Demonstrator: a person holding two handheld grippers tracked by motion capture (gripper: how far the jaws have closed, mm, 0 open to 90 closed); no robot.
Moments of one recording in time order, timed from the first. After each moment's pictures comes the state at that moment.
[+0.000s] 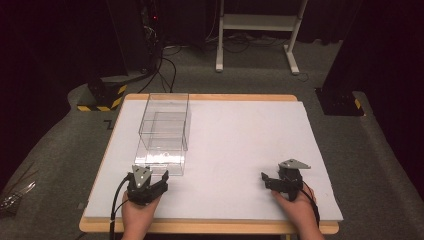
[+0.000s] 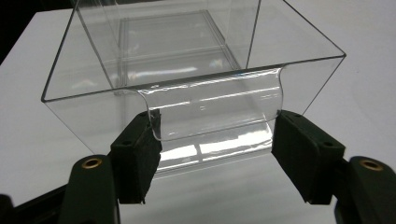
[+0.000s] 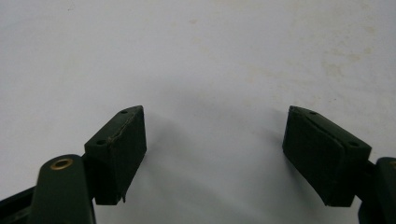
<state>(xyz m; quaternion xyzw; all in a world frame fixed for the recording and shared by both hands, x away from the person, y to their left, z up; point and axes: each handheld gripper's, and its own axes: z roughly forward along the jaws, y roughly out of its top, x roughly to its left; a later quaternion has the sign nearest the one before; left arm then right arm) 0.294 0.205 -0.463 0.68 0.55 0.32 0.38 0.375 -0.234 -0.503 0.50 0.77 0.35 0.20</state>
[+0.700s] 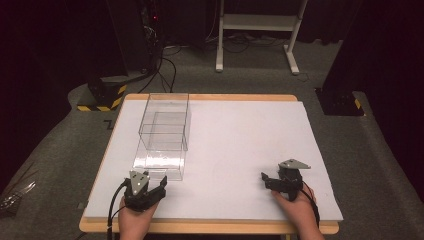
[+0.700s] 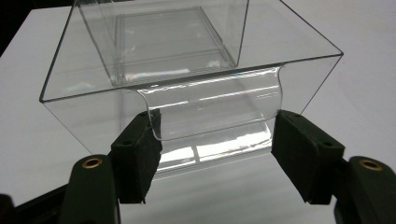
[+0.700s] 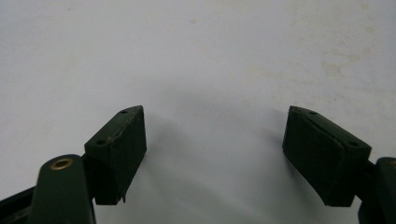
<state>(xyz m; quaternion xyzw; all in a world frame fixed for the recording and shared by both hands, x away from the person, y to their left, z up) 0.280 0.208 -0.463 0.68 0.54 0.31 0.39 0.374 -0.234 -0.503 0.50 0.77 0.35 0.20</state>
